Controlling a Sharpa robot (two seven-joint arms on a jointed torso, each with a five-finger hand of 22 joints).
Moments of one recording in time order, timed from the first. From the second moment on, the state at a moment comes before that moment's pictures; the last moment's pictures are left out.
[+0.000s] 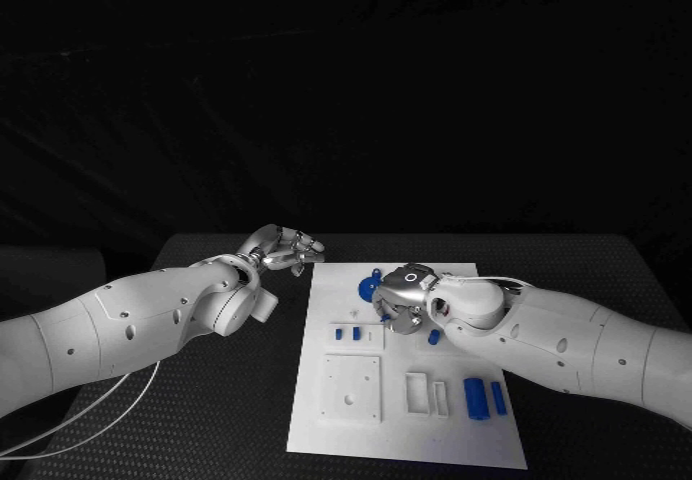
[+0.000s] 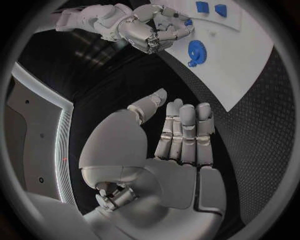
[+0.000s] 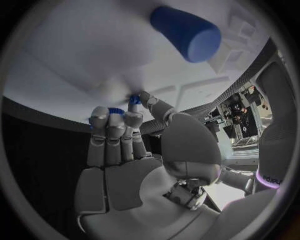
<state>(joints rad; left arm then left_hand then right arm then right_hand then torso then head) 1.19 -0.77 -0.08 1.30 -0.47 -0.38 0.20 1.16 -0.13 0.60 -0.21 0.06 0.91 0.15 0.26 0.52 0.93 0.06 0.80 0.24 0.98 -0.04 1.34 0.50 0.06 0.88 -0.12 0.92 1.27 1.21 -0.46 -0.21 1.14 -1.90 -0.22 0.03 1.04 -0.15 0.66 -0.25 0.05 1.00 0.06 0.40 0.46 1.20 -0.02 1.12 0.91 1.15 -0.12 1.33 0.98 0.25 1.07 -0.02 1.08 1.30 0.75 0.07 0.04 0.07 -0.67</state>
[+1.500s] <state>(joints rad) 1.19 -0.77 -0.08 1.30 -0.47 -0.38 0.20 1.16 -0.13 0.61 -0.21 0.06 0.90 0.15 0.26 0.52 0.94 0.06 0.80 0.24 0.98 -0.04 1.34 0.50 0.06 0.88 -0.11 0.91 1.27 1.21 -0.48 -0.21 1.16 -1.84 -0.23 0.03 1.10 -0.19 0.80 -0.23 0.05 0.96 0.10 0.34 0.43 1.18 0.00 1.12 0.91 1.14 -0.11 1.32 0.97 0.25 1.07 -0.02 1.07 1.30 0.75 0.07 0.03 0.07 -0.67</state>
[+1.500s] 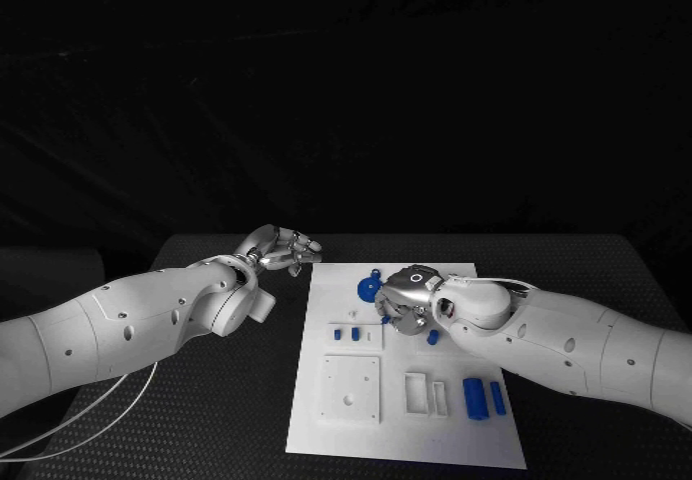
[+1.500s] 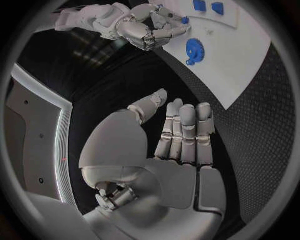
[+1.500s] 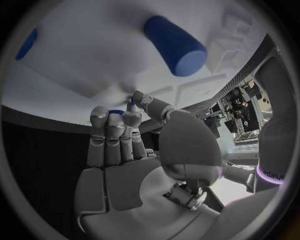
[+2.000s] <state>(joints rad) 1.19 -0.77 -0.08 1.30 -0.47 -0.39 0.20 1.16 -0.13 0.61 -0.21 0.06 0.90 0.15 0.26 0.52 0.94 0.06 0.80 0.24 0.98 -0.04 1.34 0.50 0.06 0.88 -0.12 0.91 1.27 1.21 -0.47 -0.21 1.16 -1.86 -0.22 0.03 1.08 -0.20 0.78 -0.23 0.05 0.99 0.07 0.35 0.43 1.19 -0.01 1.12 0.91 1.14 -0.11 1.32 0.97 0.25 1.07 -0.02 1.08 1.30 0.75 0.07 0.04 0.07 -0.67</state>
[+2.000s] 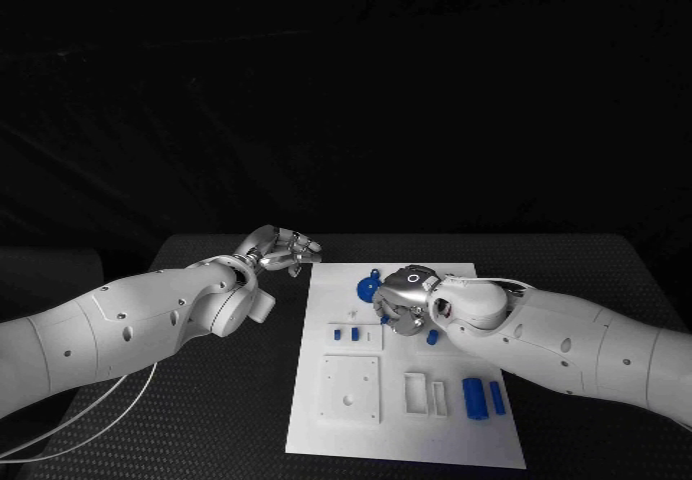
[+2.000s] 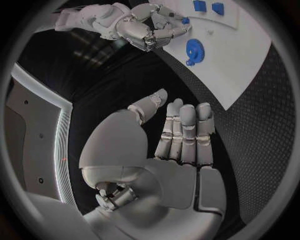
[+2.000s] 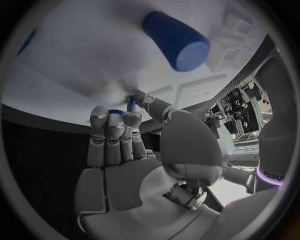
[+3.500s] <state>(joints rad) 1.19 -0.77 -0.08 1.32 -0.40 -0.34 0.19 1.10 -0.15 0.55 -0.16 0.06 0.88 0.16 0.26 0.52 0.92 0.08 0.69 0.21 0.98 -0.03 1.30 0.50 0.06 0.88 -0.11 0.88 1.27 1.20 -0.54 -0.18 1.25 -1.87 -0.36 -0.06 1.07 -0.17 0.75 -0.23 0.05 1.07 0.05 0.39 0.46 1.23 -0.04 1.14 0.92 1.17 -0.12 1.34 0.97 0.25 1.10 -0.03 1.10 1.30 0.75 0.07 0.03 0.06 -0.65</state>
